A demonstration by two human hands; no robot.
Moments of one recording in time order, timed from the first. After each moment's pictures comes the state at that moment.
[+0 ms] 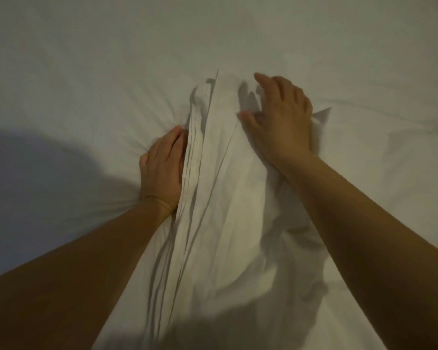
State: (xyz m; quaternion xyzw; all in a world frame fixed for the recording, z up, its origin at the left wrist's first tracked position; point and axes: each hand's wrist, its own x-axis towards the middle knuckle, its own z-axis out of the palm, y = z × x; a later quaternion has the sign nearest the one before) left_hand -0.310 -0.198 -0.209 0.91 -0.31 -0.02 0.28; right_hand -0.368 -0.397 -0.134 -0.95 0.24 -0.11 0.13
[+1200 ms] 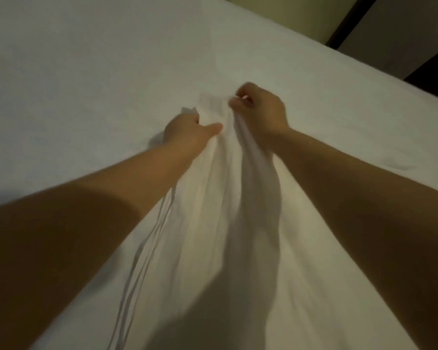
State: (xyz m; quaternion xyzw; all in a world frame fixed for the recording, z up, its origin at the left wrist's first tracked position) left_hand -0.288 -0.262 -0.111 0.86 -0.12 -0.23 0.43; right_hand -0.328 -0.416 -0.099 -0.94 0.23 -0.08 0.25
